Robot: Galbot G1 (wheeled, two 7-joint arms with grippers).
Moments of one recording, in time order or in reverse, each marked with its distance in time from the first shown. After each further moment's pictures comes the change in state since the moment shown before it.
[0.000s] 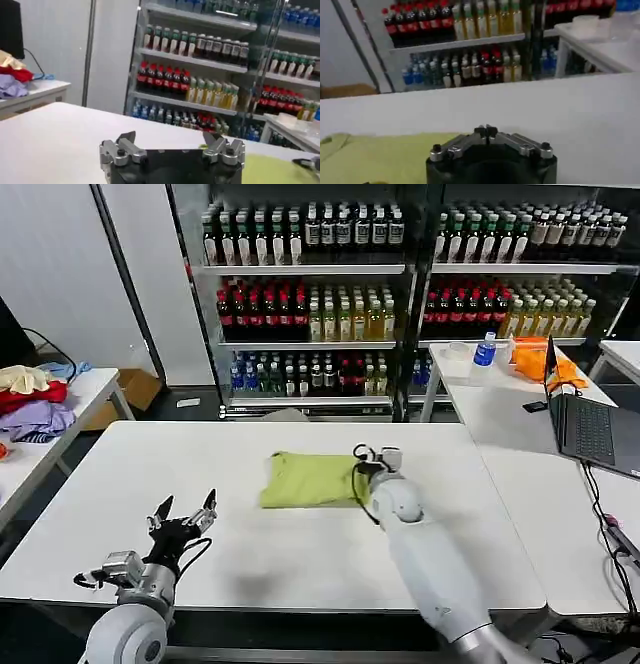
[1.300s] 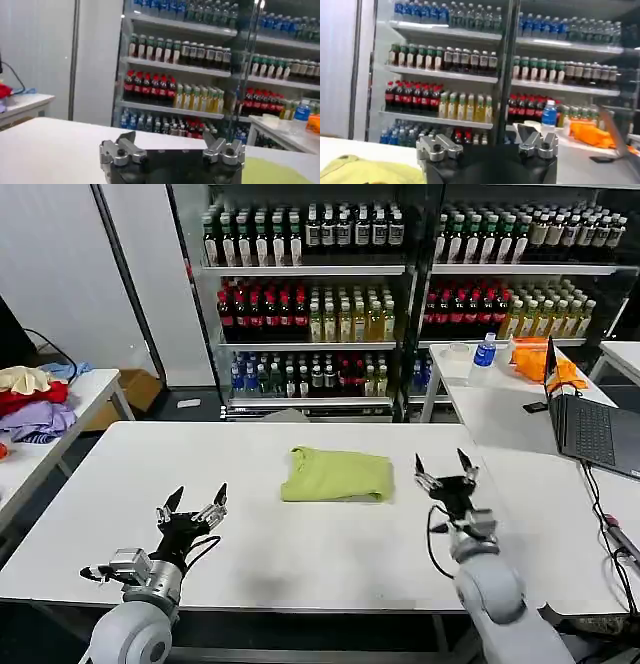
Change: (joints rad) left arm -0.010 0.014 0.032 -0.034 0.049 -0.006 0.034; right arm -0.584 -0.259 0.253 0.667 -0.251 0.318 -0.106
